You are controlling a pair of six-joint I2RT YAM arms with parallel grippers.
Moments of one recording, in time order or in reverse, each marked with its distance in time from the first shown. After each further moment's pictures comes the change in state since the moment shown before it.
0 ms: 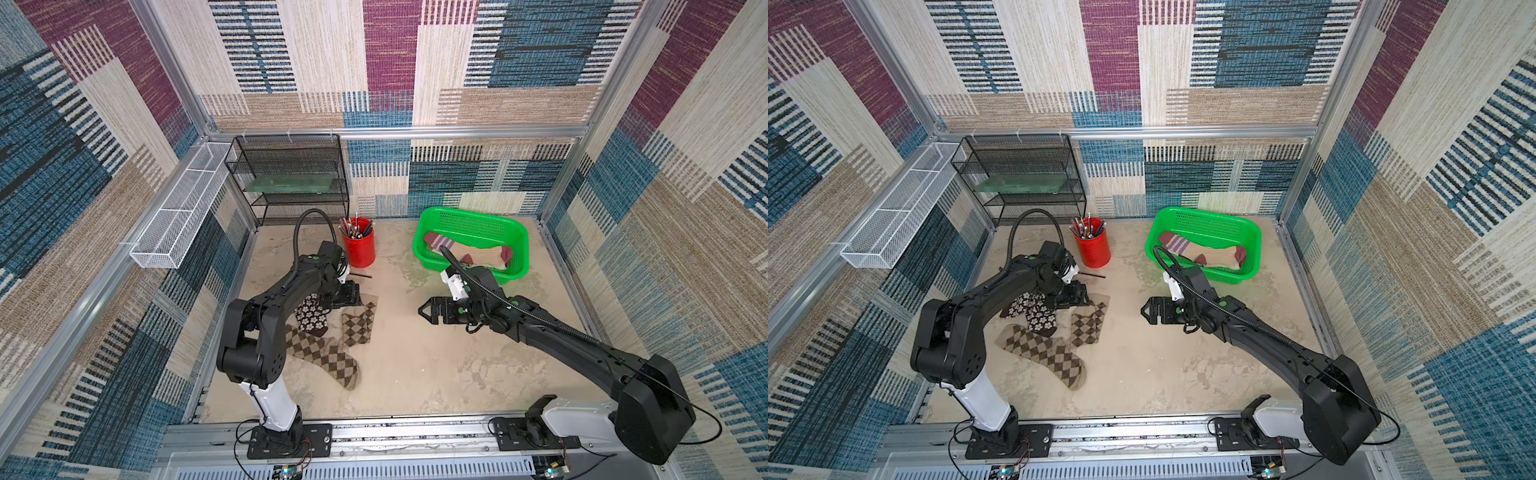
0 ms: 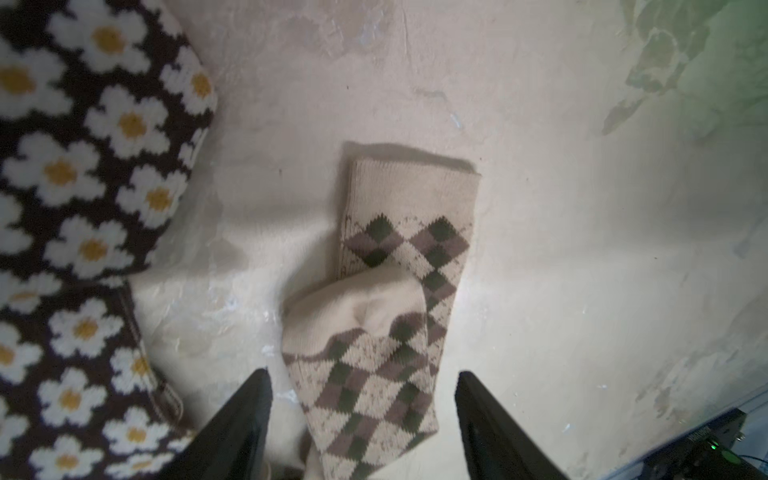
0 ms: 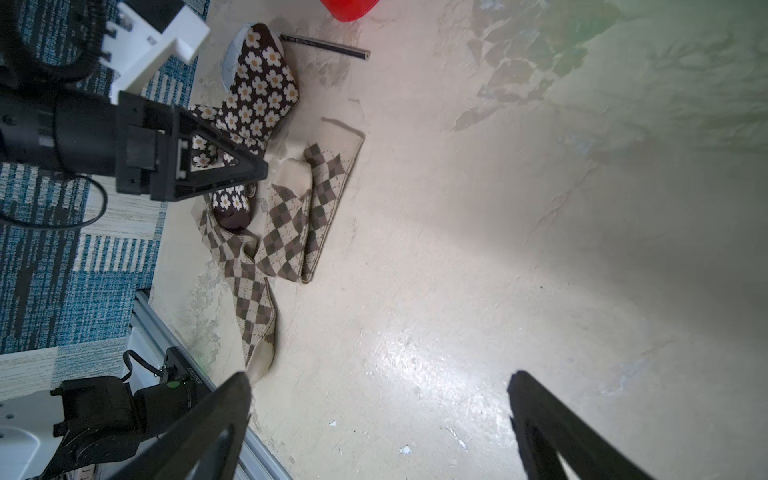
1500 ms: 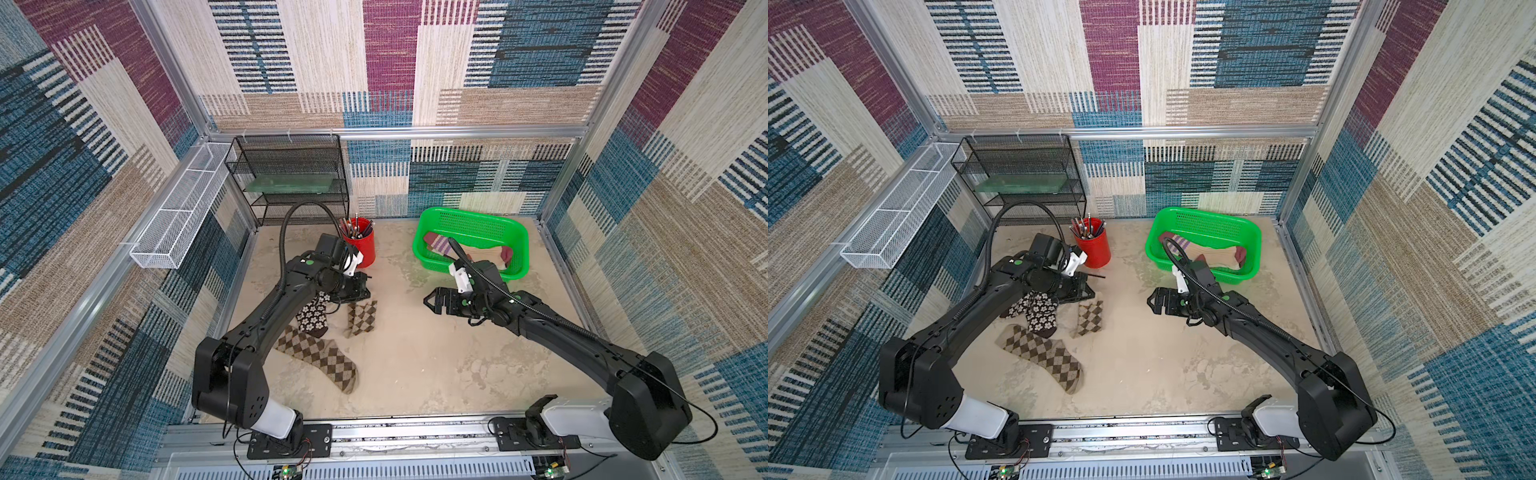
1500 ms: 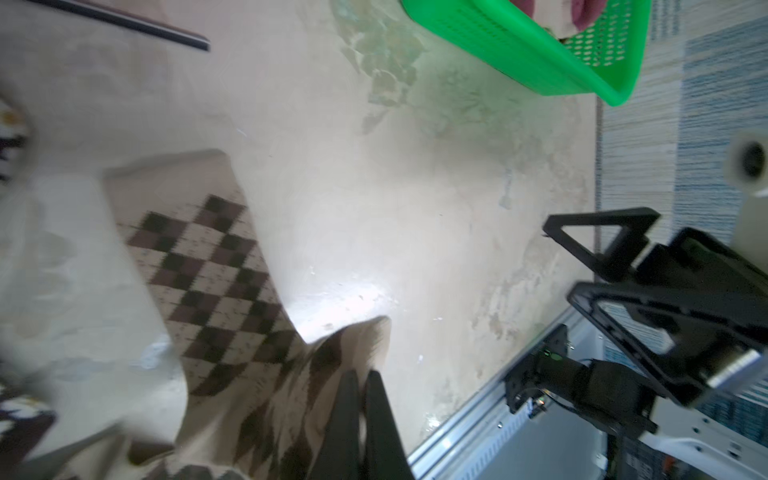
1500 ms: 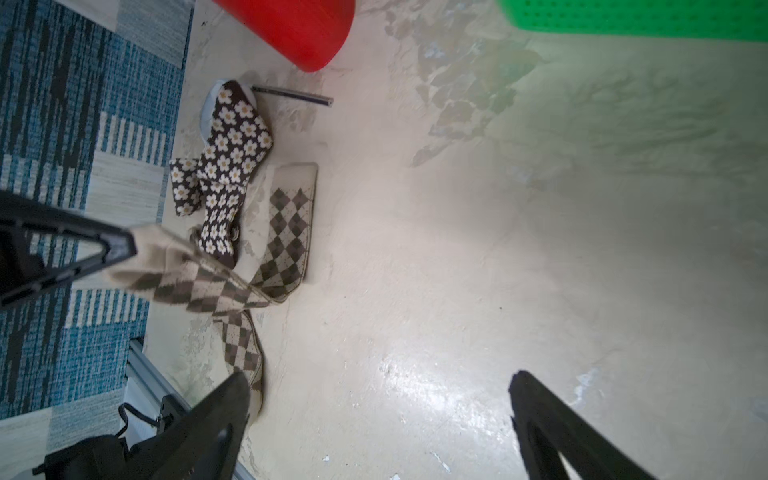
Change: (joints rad) left arm -0.142 -0.298 -0.043 0.031 0.225 -0.178; right arm -0.091 0.018 0.018 0.004 0.027 0.042
